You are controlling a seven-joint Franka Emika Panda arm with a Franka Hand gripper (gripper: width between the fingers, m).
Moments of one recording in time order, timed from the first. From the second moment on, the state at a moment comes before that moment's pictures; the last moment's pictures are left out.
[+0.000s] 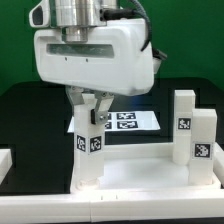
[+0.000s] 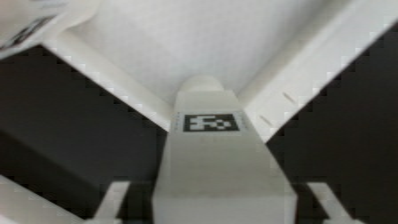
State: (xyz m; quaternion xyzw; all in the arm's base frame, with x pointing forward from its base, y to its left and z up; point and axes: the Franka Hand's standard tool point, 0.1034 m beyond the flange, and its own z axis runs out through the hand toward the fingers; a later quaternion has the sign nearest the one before) arm 0.625 -0.063 0.122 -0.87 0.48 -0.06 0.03
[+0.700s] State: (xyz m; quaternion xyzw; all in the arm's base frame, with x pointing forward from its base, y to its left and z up) arm 0.625 -0.072 0.120 -0.61 0.79 -0.04 0.08
